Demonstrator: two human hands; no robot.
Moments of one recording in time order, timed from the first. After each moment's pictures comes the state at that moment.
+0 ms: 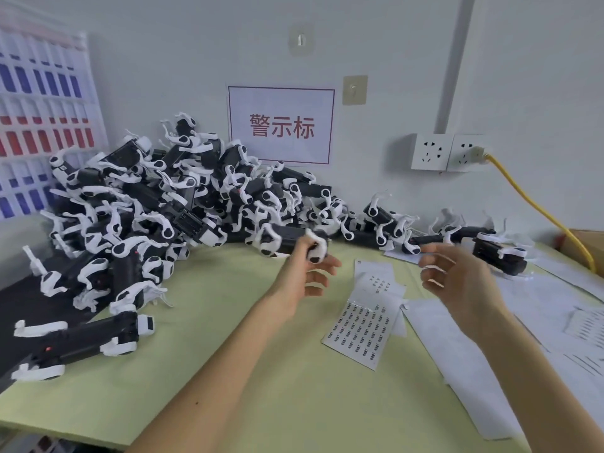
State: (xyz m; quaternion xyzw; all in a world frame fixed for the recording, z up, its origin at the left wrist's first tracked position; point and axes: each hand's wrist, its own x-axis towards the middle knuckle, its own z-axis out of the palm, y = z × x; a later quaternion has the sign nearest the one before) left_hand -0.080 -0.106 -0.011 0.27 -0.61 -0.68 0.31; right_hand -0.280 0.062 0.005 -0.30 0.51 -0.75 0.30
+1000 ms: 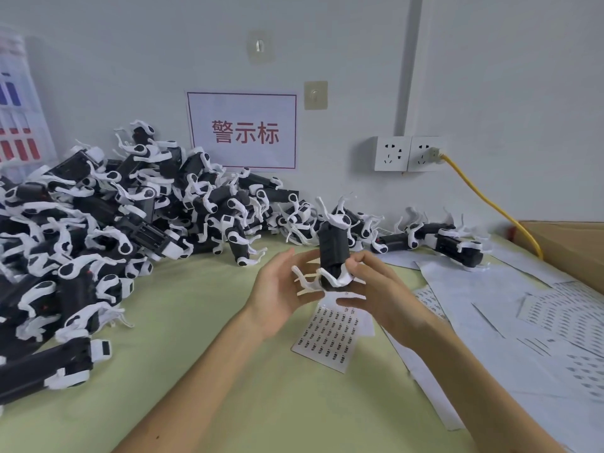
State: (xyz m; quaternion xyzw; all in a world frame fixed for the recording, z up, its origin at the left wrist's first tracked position) left_hand -0.087 -0.079 -0.007 0.14 -0.54 -0.78 0.28; right_hand -0.233 0.055 -0.001 -0.46 0.49 -0.63 0.38
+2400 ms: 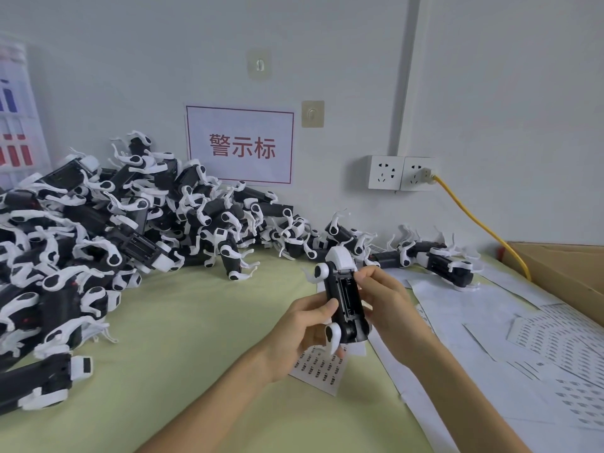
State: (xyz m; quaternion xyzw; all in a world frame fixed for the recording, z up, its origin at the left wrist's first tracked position) left_hand -0.096 -0.043 -0.020 0.07 -0.64 -0.74 0.20; right_hand -0.245 0.056 -0.001 -0.42 0.51 -0.68 0.32
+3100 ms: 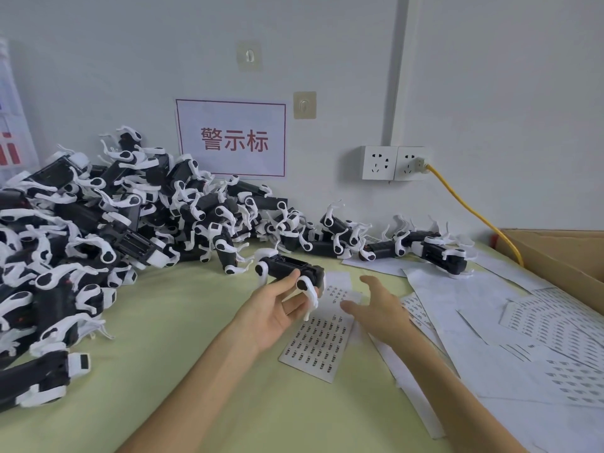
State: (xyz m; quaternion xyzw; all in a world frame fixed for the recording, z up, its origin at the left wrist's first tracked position) left_hand -0.089 -0.072 -0.013 0.18 -0.41 -0.86 0.27; right_hand -0.255 0.044 -0.026 -0.36 0.85 -0.36 0.13
